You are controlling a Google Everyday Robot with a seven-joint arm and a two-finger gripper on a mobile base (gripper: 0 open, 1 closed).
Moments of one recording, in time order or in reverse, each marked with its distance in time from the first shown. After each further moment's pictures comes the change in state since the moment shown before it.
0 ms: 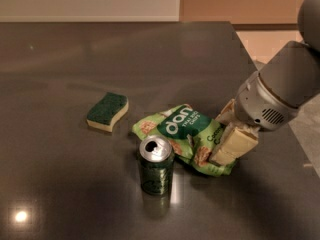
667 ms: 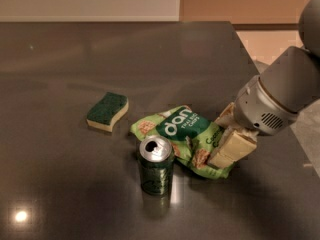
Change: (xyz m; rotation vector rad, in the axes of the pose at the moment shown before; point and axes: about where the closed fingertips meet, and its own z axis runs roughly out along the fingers) arm 0.000 0.005 0.005 -0.009 -0.019 0.012
